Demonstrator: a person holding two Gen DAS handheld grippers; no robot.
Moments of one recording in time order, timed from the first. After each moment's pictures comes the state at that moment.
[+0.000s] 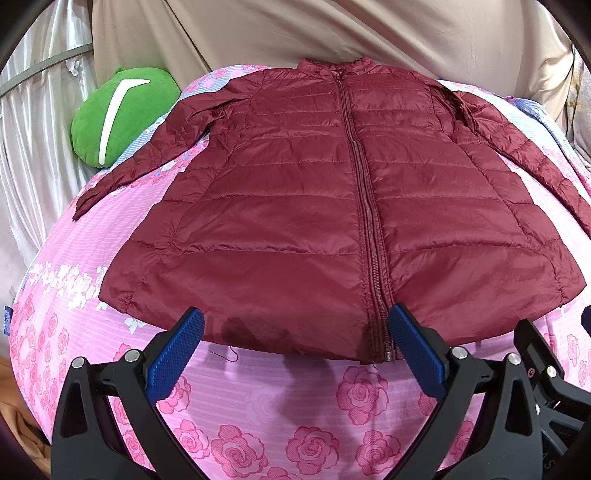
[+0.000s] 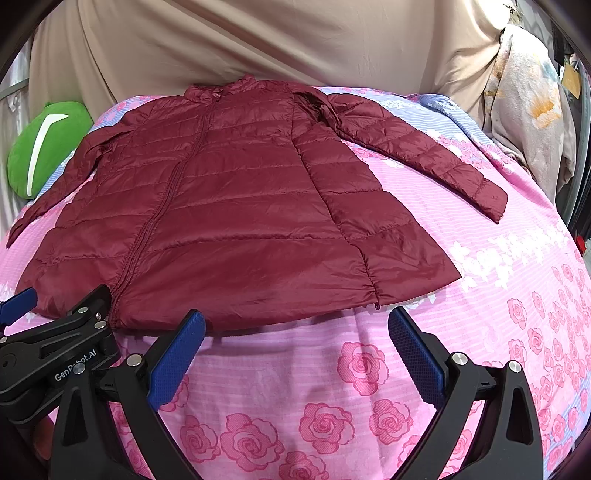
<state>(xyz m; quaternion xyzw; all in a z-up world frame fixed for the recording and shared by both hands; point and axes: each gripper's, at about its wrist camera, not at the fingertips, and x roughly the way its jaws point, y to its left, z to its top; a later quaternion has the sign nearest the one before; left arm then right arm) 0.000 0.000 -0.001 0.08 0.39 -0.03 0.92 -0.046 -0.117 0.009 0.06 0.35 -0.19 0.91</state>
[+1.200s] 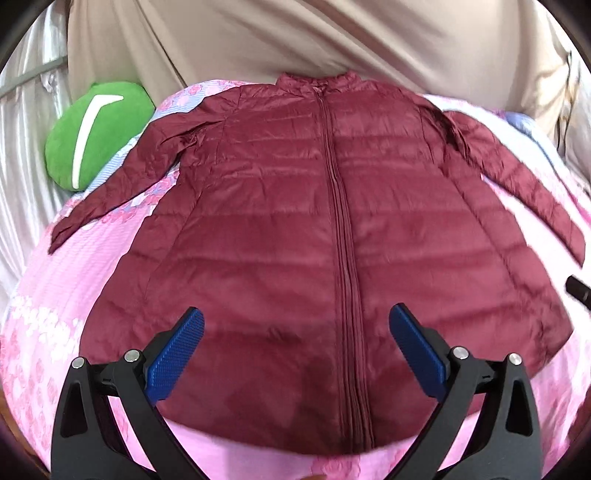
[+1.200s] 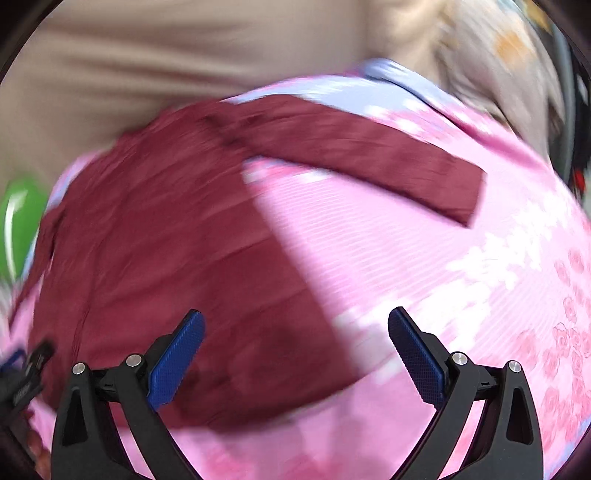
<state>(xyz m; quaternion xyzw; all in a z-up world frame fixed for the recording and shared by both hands) 0.056 -0.013 0.027 0.07 0.36 -0.07 0.93 -0.033 -0.297 0.025 0.21 0.34 -0.23 0.89</state>
